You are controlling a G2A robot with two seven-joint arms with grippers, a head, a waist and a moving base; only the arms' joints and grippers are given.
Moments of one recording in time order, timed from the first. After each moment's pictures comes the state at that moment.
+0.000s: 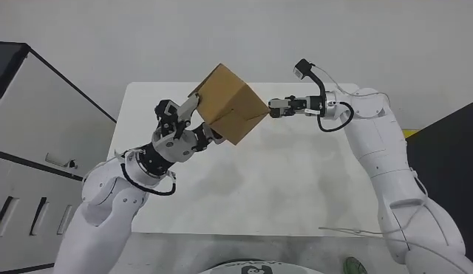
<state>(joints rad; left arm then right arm) 1.63 -1.08 -1.40 -2.20 -1.08 0.14 -0.56 -0.84 -1.25 1.24 -1.02 0.22 -0.43 1.39</state>
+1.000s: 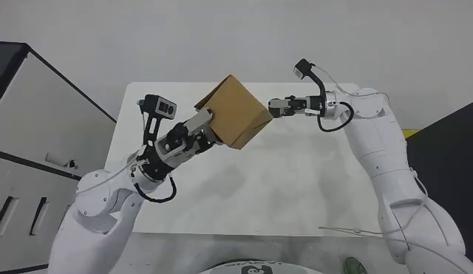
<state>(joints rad) 1.64 -1.08 -1.44 -2.25 -0.63 -0.03 -0.63 -0.84 -1.25 1.24 -1.02 0.22 -0.43 1.39</state>
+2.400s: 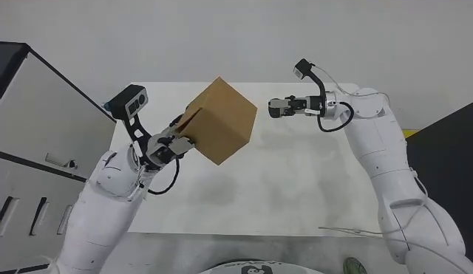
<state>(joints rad) 1.45 -1.08 -1.34 -1.91 -0.30 -0.97 -0.57 -0.84 -1.25 1.24 -1.02 0.22 -0.43 1.39</state>
